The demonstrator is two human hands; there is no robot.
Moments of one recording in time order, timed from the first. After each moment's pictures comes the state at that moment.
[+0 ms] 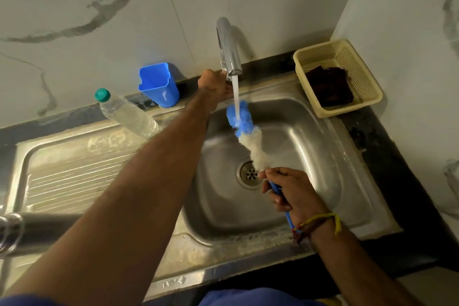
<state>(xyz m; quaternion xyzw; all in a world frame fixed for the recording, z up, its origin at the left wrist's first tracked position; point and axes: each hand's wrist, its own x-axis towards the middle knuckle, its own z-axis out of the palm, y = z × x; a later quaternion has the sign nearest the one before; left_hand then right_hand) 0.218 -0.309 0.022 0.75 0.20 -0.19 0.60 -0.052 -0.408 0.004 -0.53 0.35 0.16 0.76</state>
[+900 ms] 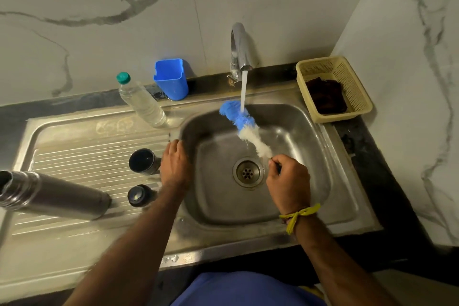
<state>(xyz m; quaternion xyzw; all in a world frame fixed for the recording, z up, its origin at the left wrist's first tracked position) 0.045 -0.157 -0.068 0.99 -0.02 -0.05 0.15 -0.059 -0.398 -0.017 -0.91 0.20 -0.16 0.33</state>
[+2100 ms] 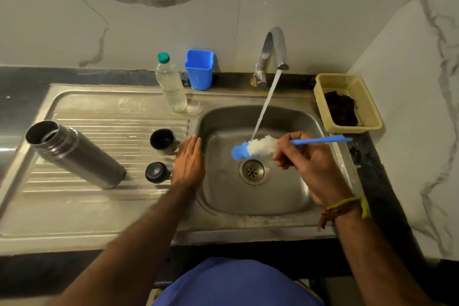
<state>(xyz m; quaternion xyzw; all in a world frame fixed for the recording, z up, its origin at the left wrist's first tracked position) 0.011 -0.130 -0.107 0.98 -0.05 -0.01 0.20 -0.067 -0.387 0.087 -0.77 0.06 0.03 0.63</state>
